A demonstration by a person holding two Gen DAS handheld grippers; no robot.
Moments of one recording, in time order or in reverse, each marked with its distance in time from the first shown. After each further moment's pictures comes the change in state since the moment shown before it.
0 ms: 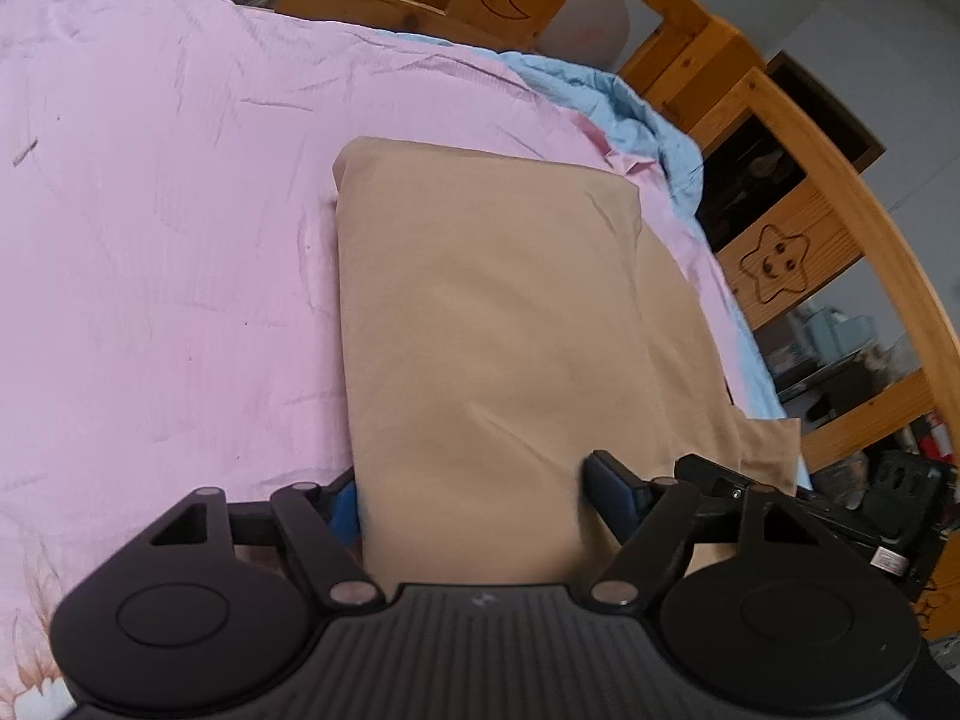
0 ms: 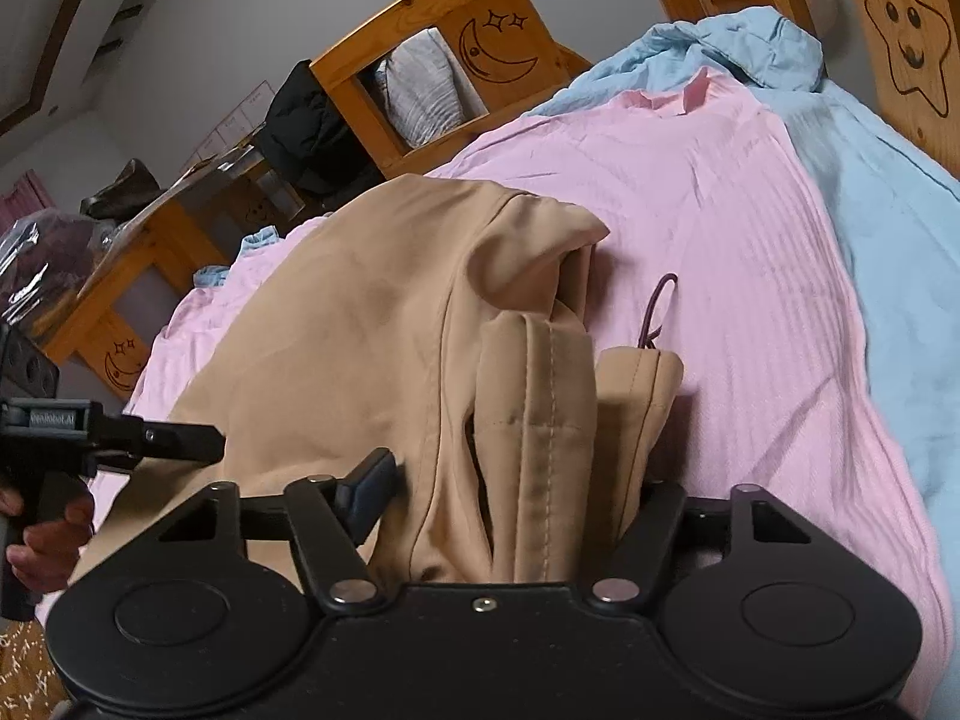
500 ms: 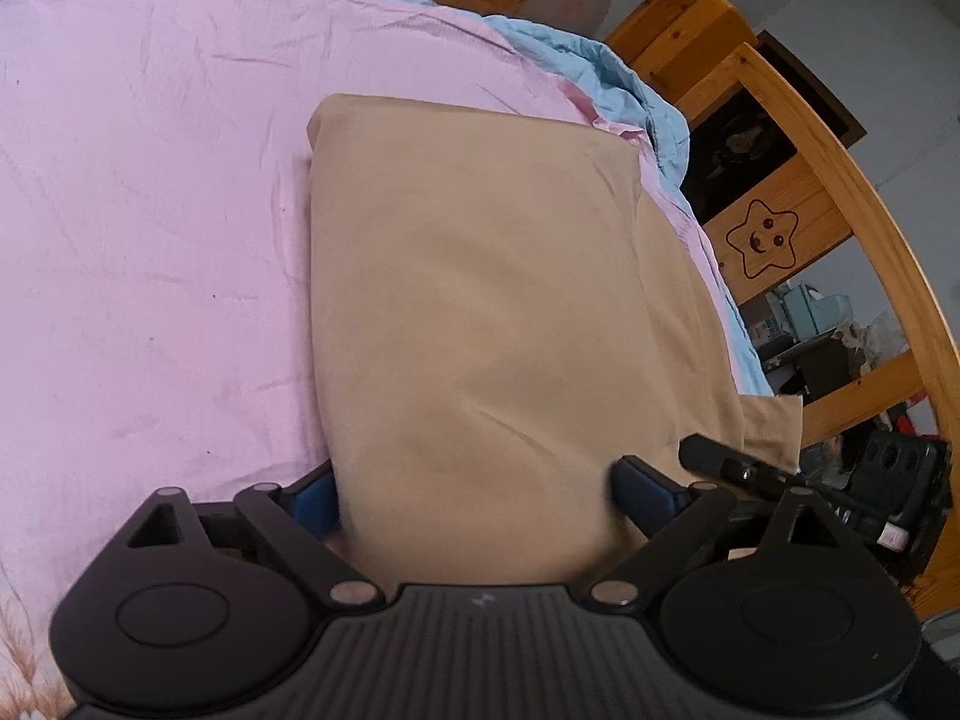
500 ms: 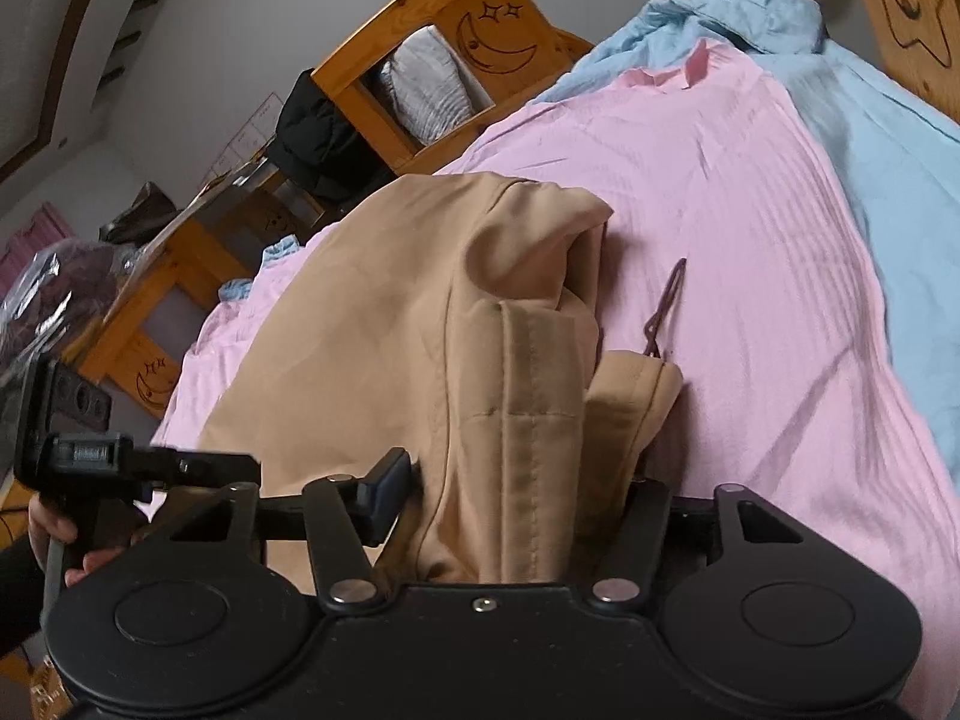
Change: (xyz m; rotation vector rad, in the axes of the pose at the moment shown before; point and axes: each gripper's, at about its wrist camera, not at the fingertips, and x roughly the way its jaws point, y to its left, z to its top) left arm 0.012 0.016 -0.002 -0.002 0.063 -0.082; right arm 0.002 -0.011 0.003 0.063 0.021 0.077
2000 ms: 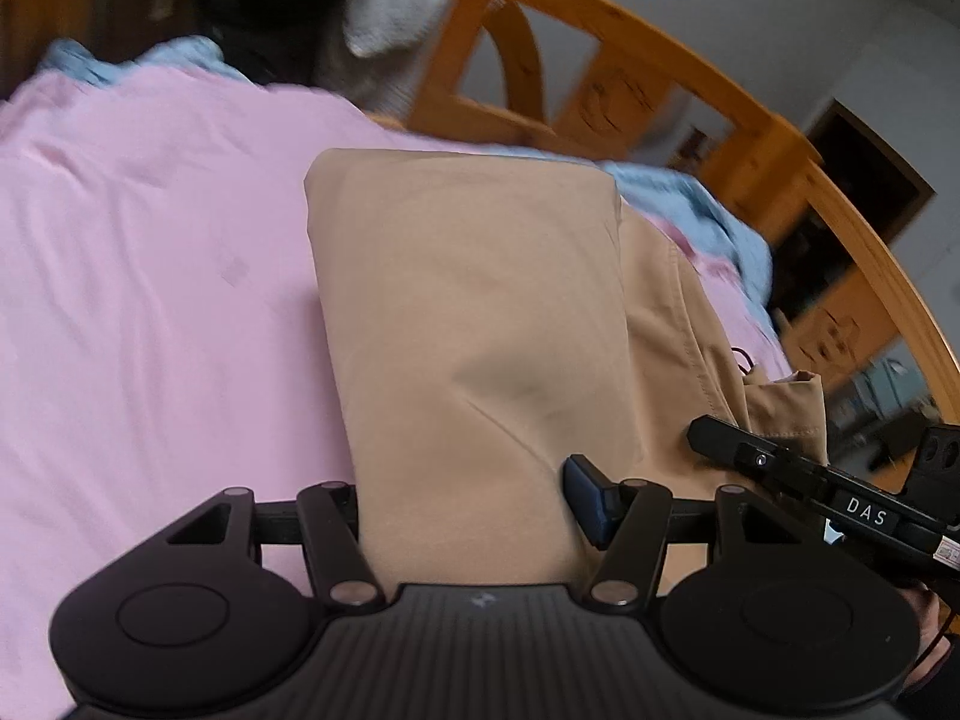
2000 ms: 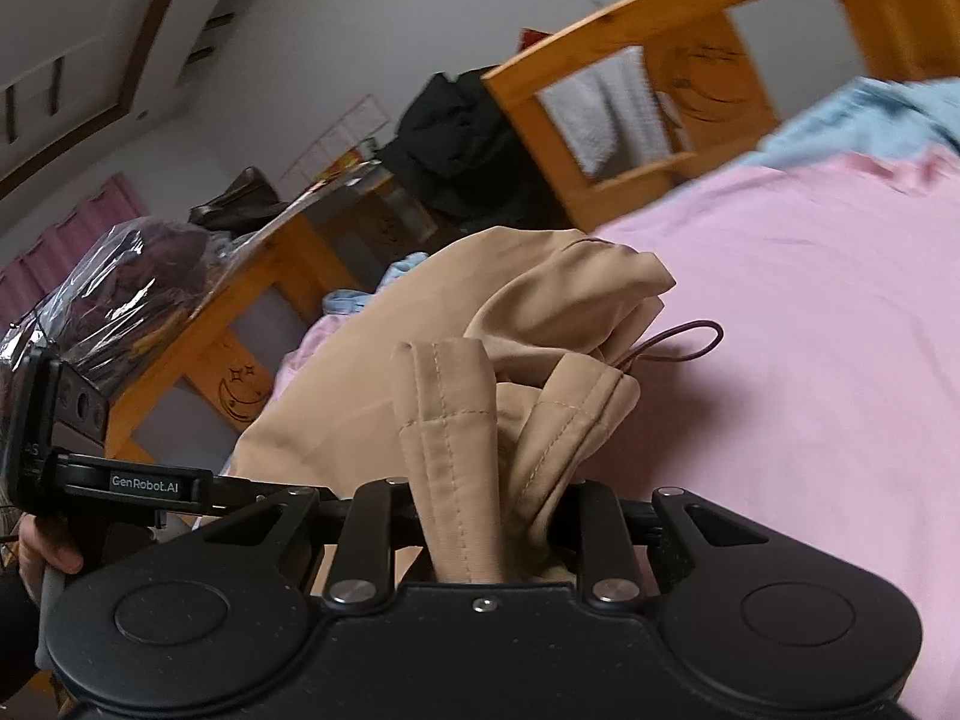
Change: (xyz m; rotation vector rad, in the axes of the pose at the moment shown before) left arm -0.130 0.040 0.035 -0.020 -0.195 0.227; right arm 0.061 0.154 0.041 -0.128 -0.052 0.125
